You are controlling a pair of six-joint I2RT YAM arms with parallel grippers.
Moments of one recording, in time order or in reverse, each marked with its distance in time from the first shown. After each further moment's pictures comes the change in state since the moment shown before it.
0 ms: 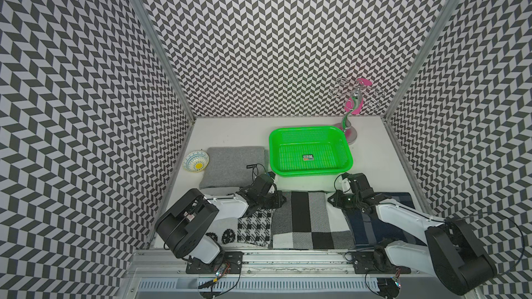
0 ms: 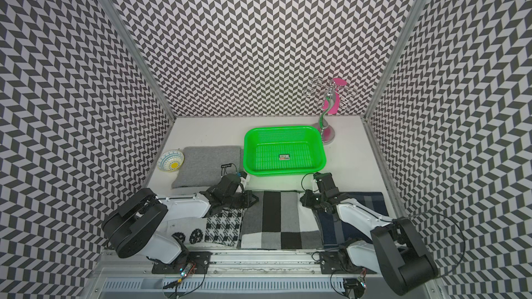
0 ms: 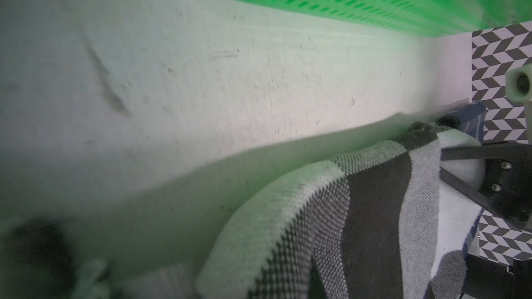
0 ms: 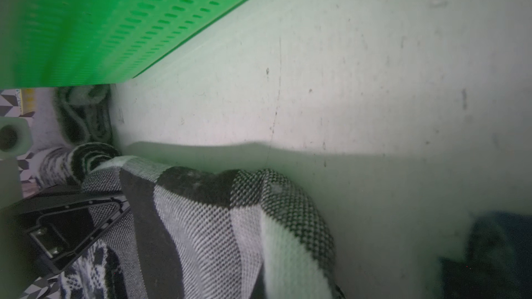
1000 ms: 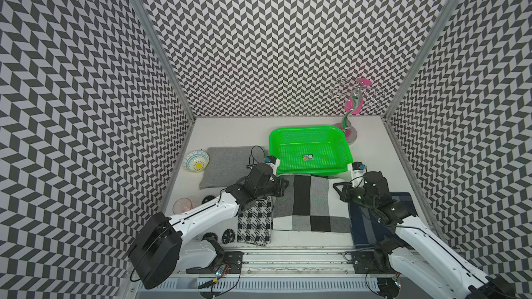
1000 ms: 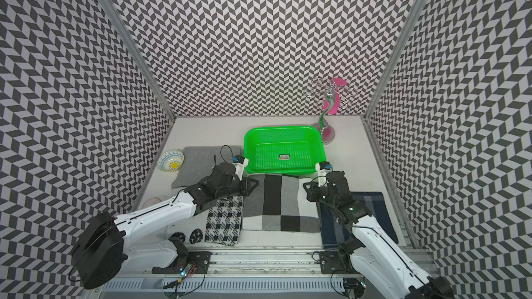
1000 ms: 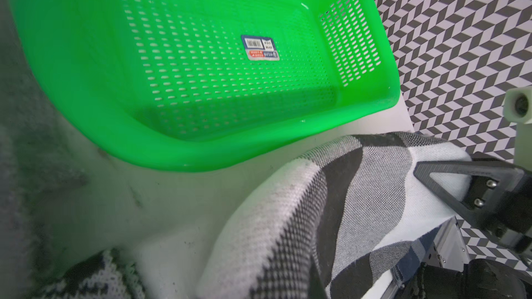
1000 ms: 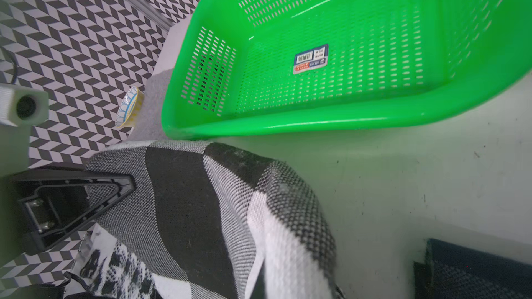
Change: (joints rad) left arm -0.034 -0.262 0.198 -0.262 -0.163 0.090; right arm 0.010 -0.405 0.070 -0.106 0.086 -0.113
